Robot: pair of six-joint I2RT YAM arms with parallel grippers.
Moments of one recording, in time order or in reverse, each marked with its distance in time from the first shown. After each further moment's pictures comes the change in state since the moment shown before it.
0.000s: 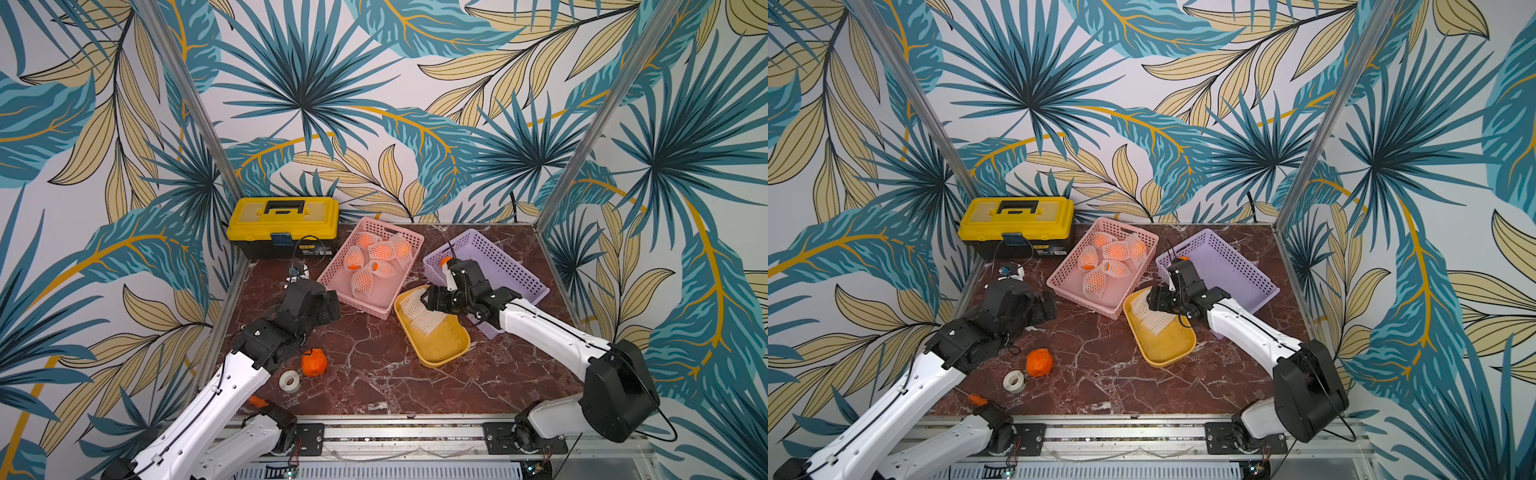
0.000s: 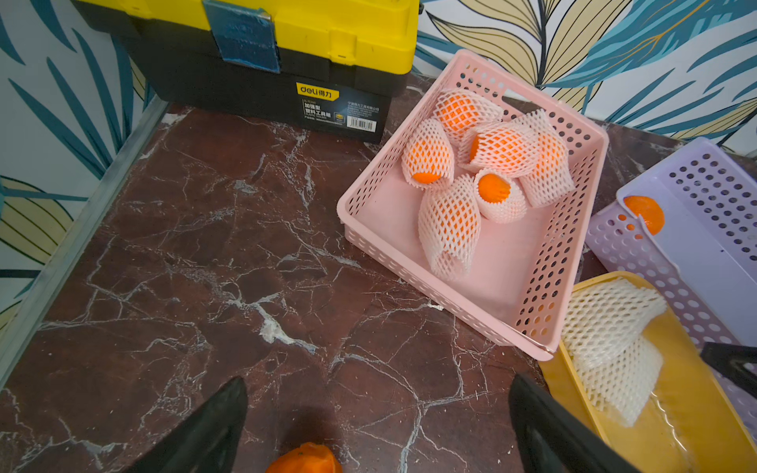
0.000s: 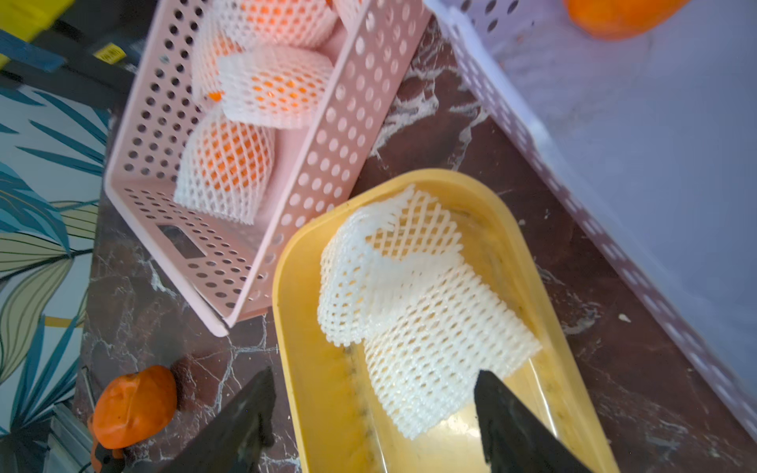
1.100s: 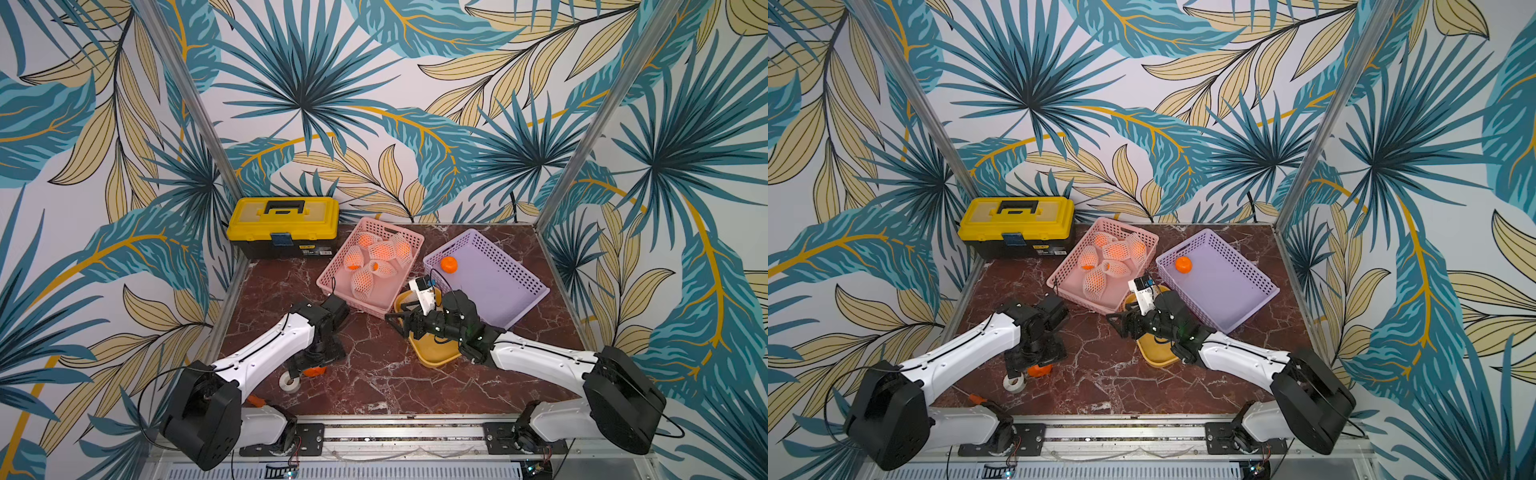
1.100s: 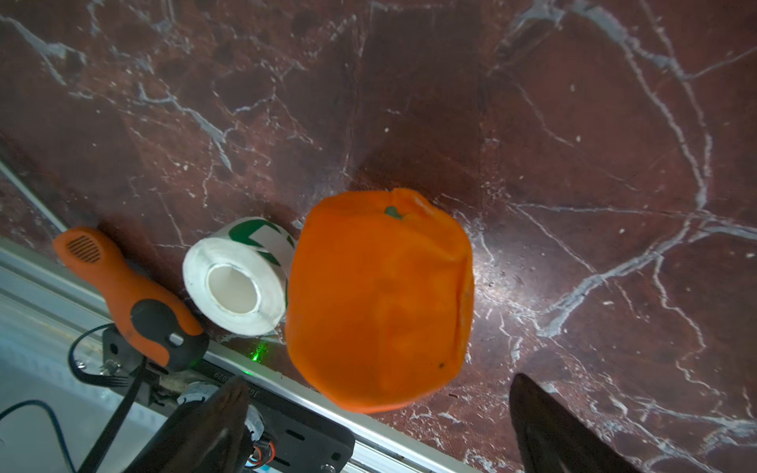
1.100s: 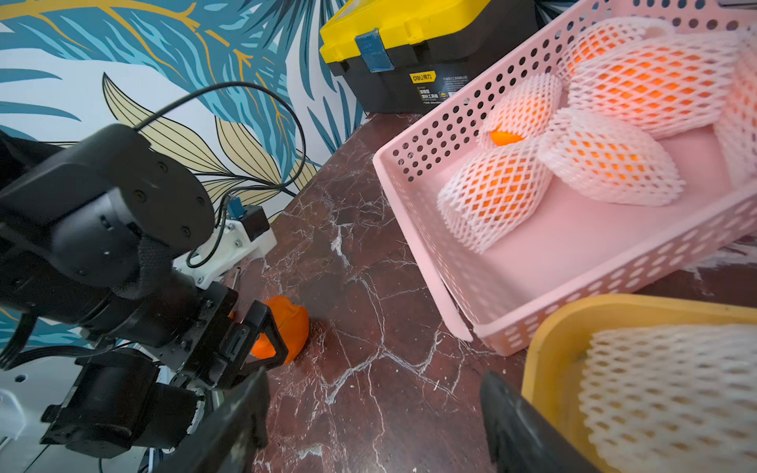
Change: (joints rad) left arm 0.013 0.402 -0.100 -0.411 0.290 -0.397; right arm 0.250 -0.040 -0.305 0.755 -0.153 -0.158
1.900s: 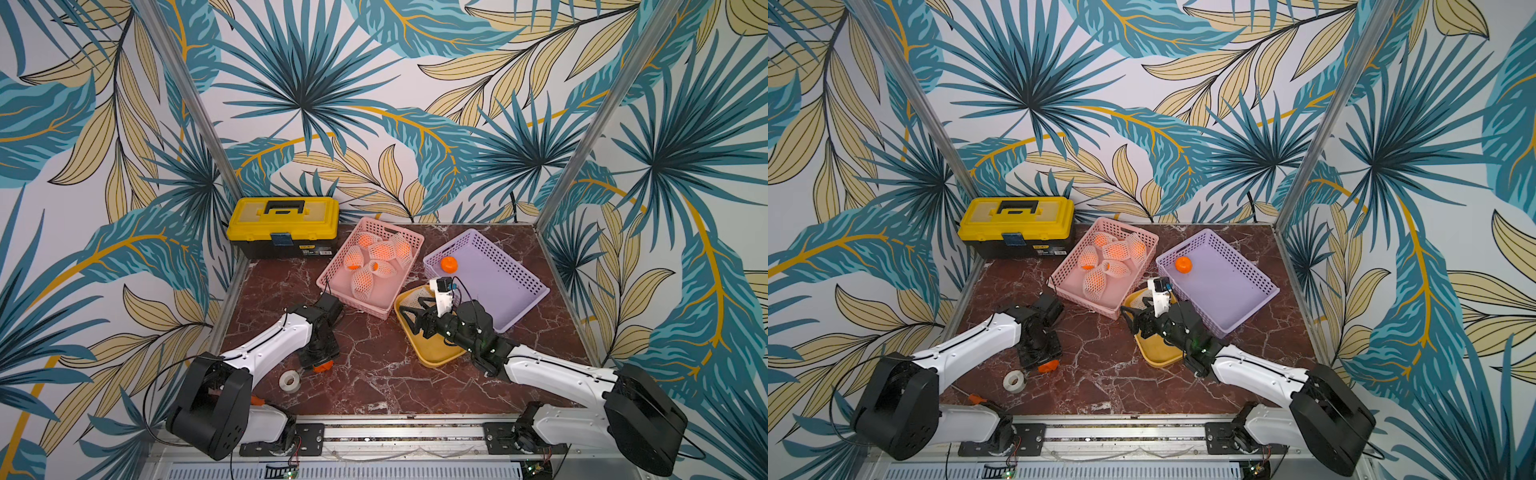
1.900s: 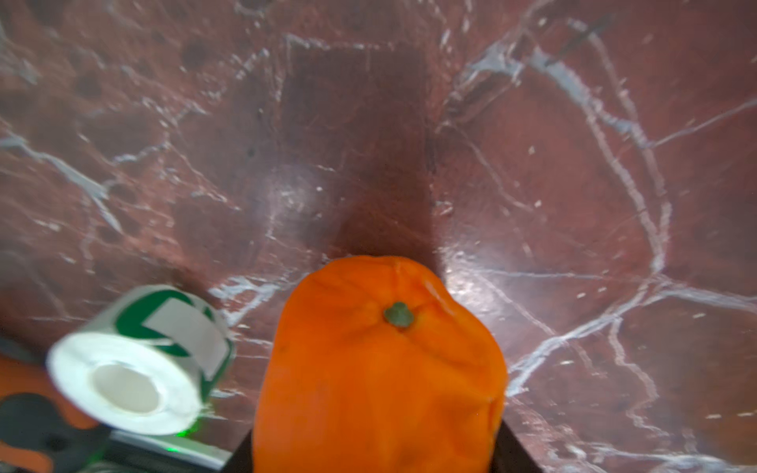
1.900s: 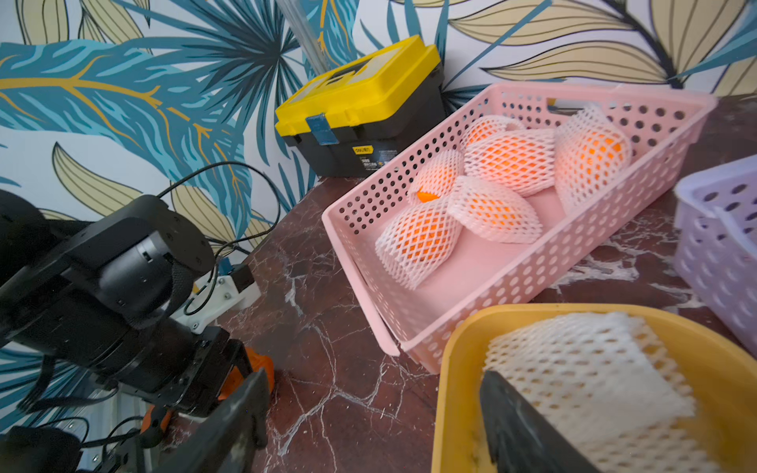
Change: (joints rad) left arm 0.090 0.033 -0.072 0.222 0.094 0.079; right arm -0.001 -0.147 -0.135 0.102 0.254 -0.002
